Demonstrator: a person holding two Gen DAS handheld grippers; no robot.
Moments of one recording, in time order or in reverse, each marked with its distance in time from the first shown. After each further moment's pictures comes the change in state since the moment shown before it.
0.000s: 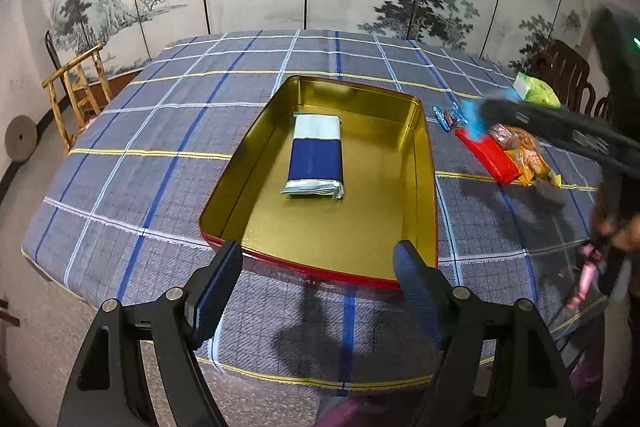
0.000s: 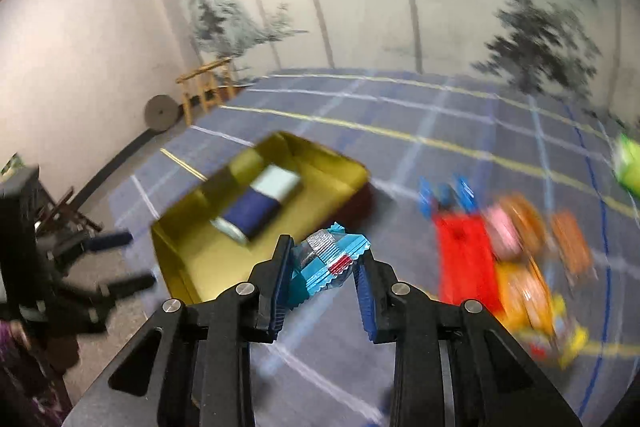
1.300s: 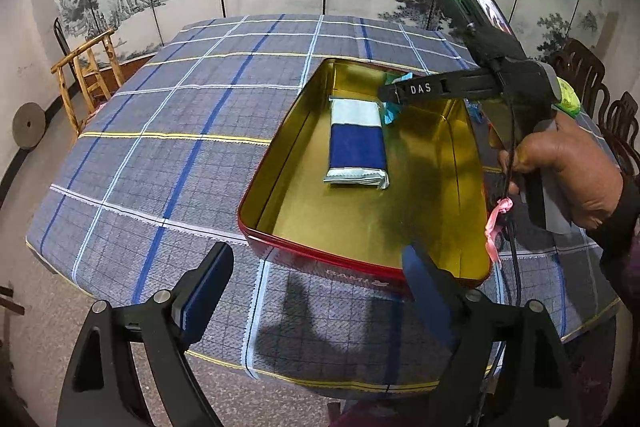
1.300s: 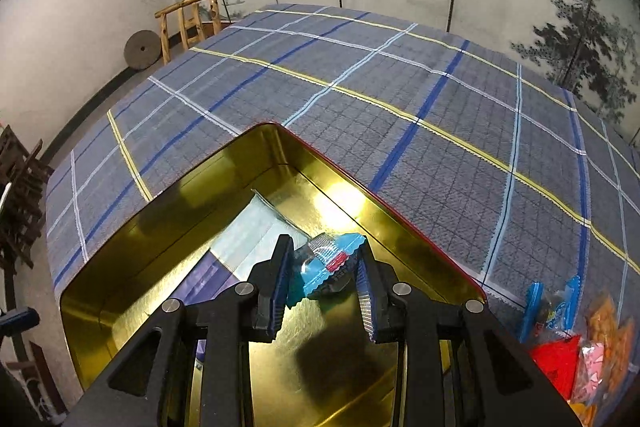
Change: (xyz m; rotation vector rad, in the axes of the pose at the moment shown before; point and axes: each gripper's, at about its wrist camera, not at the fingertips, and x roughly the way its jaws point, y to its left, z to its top) left arm 0.013 0.027 -0.002 -0.019 0.042 0.041; right arm 0.177 0.021 0.057 -0.060 0.221 -0.098
